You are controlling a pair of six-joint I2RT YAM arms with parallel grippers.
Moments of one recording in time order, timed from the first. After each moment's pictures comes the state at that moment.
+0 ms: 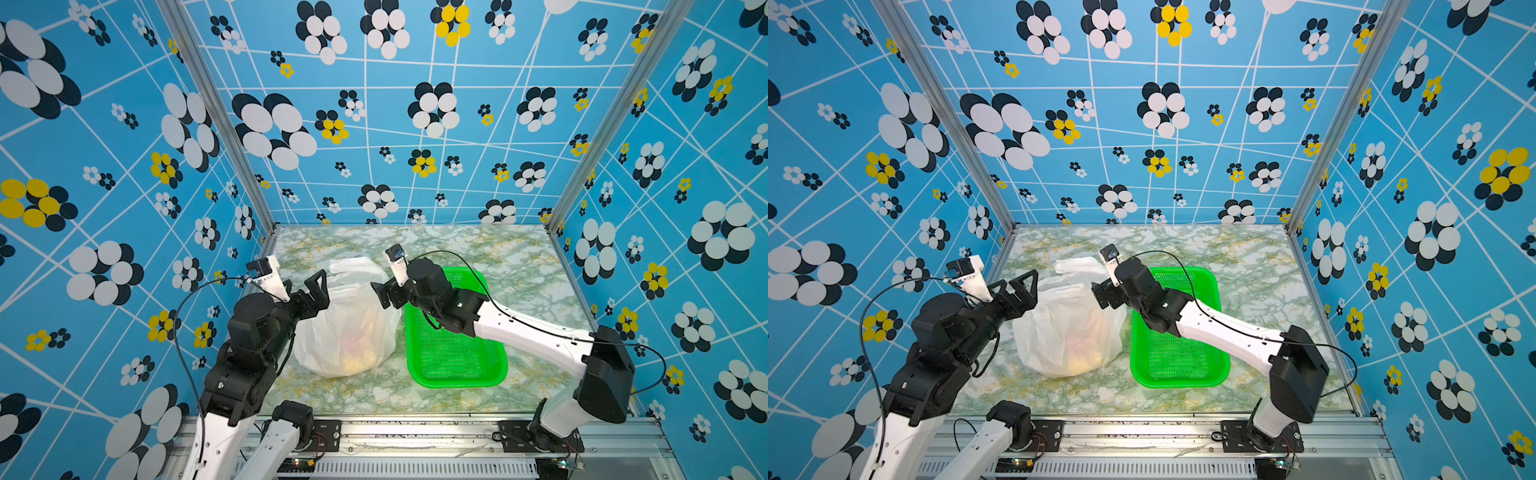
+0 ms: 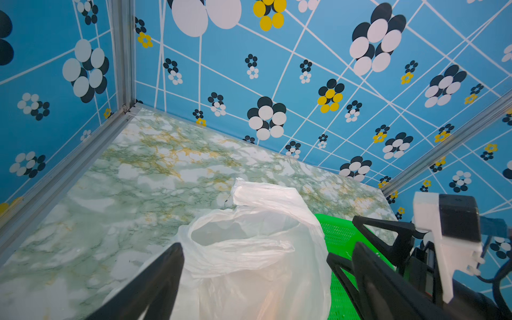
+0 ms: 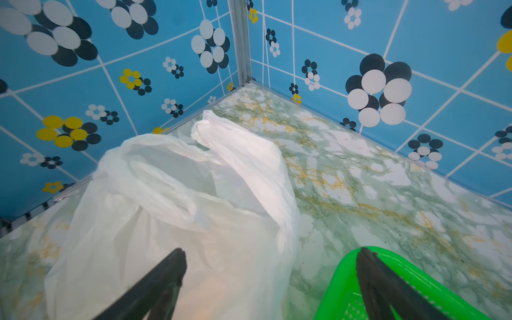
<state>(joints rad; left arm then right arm) -0.25 0.66 1.02 -0.61 -0.09 -0.48 0.96 1.66 1.38 -0.14 0.27 0.06</state>
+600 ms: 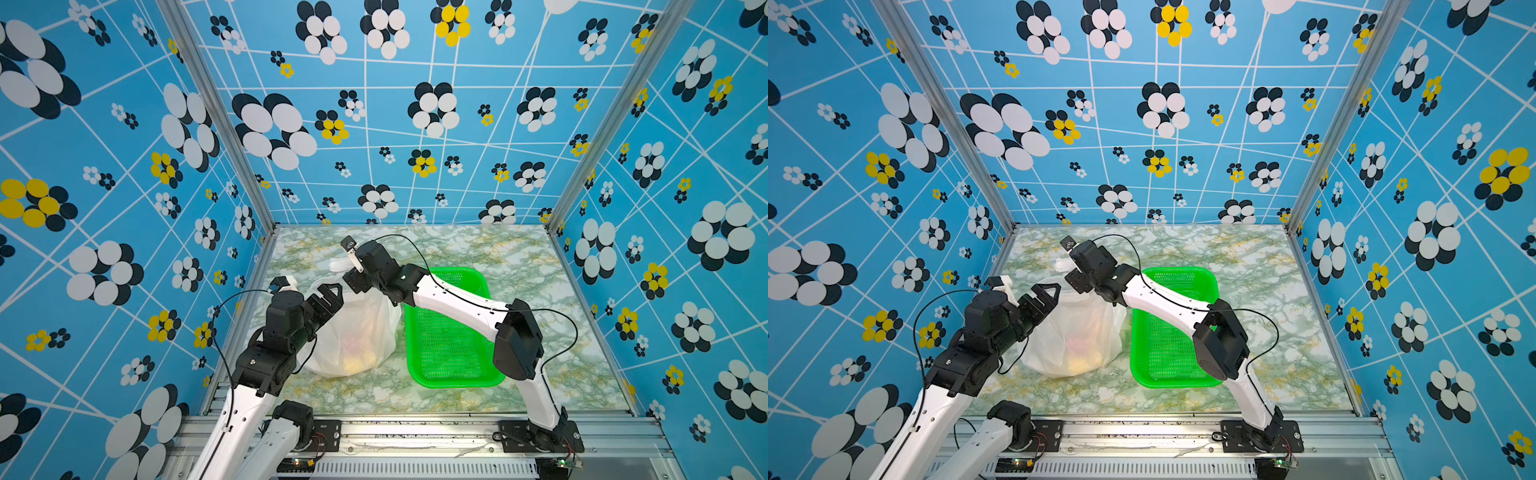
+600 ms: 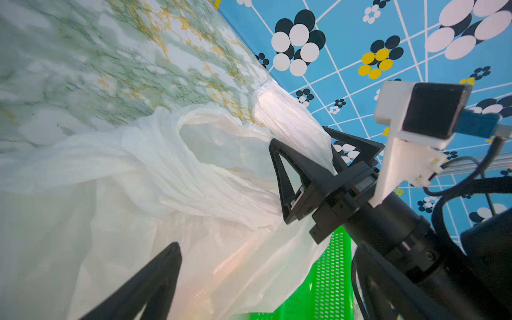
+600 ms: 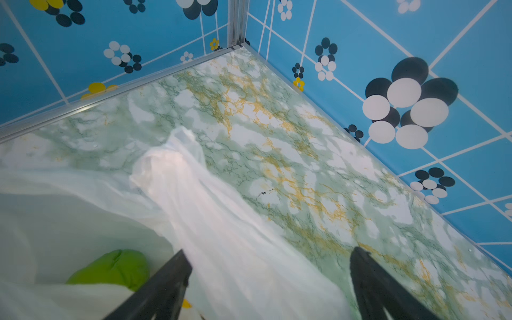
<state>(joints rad) -0.26 0.67 0.76 -0.55 0.03 -1.00 0.96 2.17 2.01 -0.40 0.32 -0.10</state>
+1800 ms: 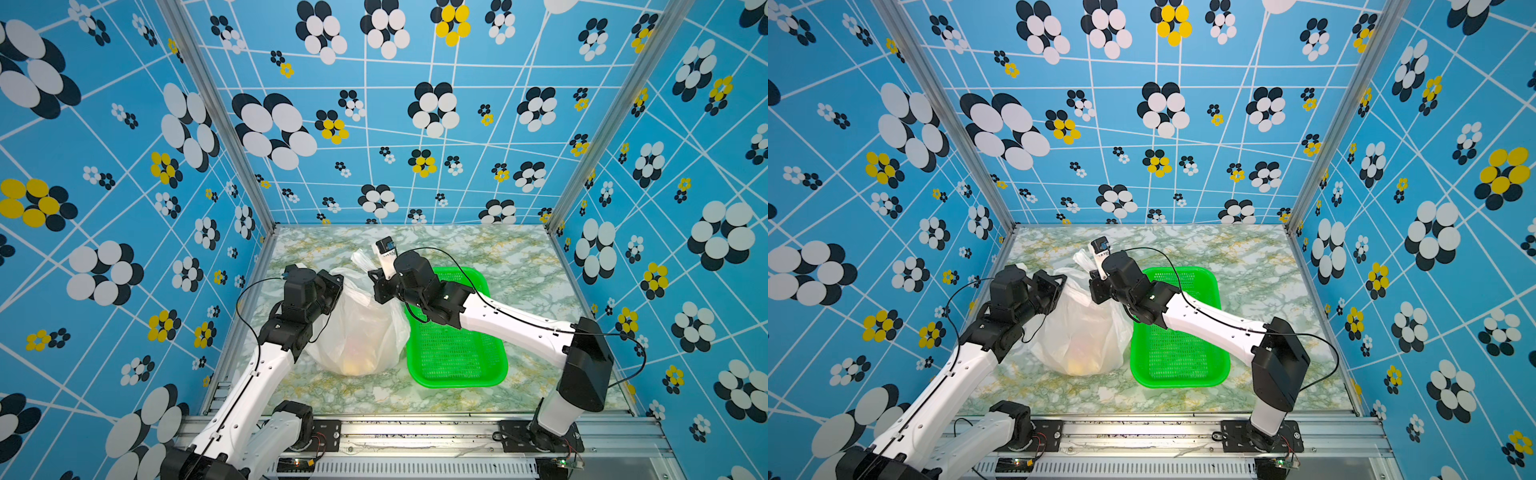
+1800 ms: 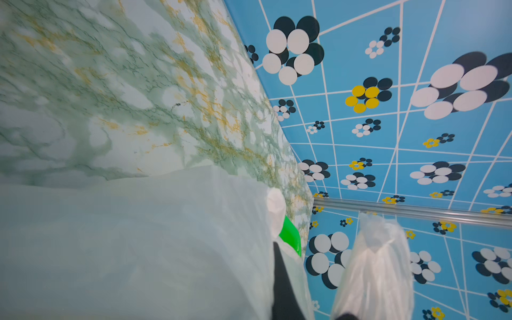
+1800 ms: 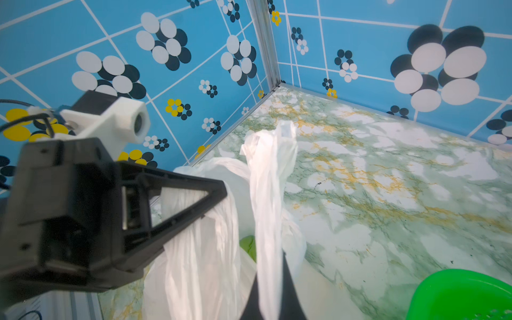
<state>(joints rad) -0.18 0.97 0.80 -0.24 0.12 -1.24 0.97 1.72 1.45 -0.12 0.14 0.29</state>
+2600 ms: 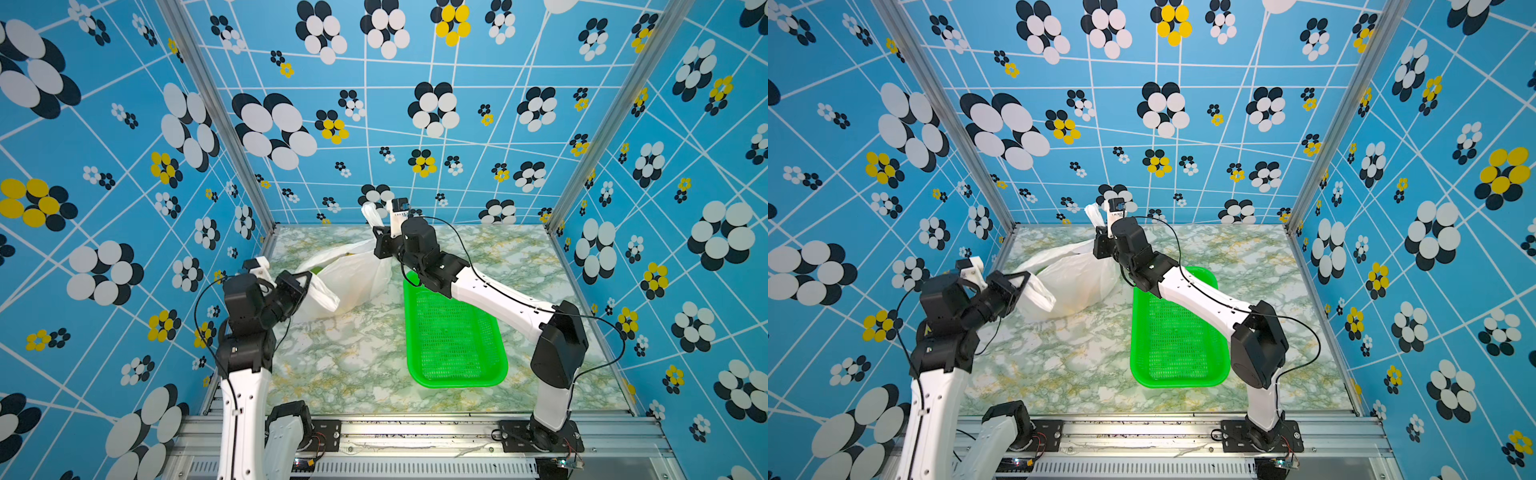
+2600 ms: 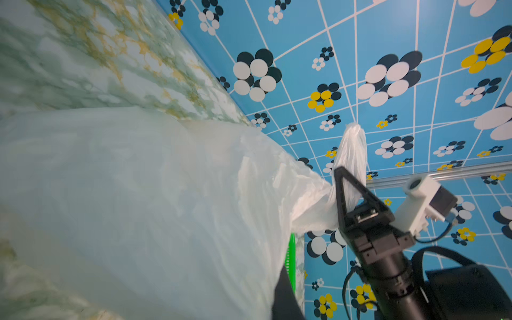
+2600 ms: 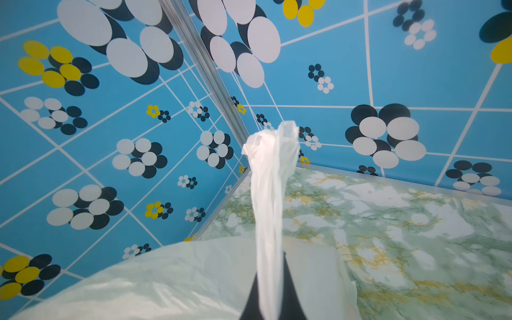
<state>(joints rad) 0.21 0.71 0.83 -0.48 0.56 -0.94 0.83 1.89 1.69 0.01 0.16 0.37</state>
